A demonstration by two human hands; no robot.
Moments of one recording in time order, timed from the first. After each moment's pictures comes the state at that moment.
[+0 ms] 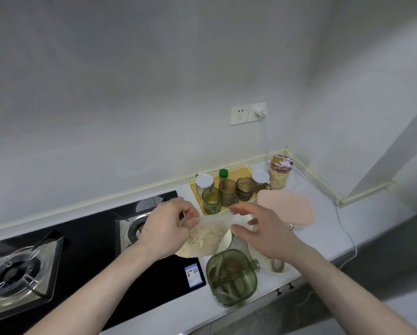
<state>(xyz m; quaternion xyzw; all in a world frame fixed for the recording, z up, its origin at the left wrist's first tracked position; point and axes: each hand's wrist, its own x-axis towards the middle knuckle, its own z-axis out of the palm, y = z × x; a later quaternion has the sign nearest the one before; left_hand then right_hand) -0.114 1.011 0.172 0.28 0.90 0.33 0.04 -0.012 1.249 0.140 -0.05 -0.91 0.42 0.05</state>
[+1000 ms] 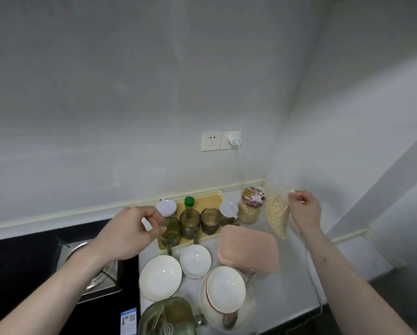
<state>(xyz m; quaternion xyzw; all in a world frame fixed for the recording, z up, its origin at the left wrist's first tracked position) -0.175 1.118 0.183 0.22 0.92 0.30 0.09 -0.108 1.548 0.126 -0.38 -0.75 0.45 0.31</state>
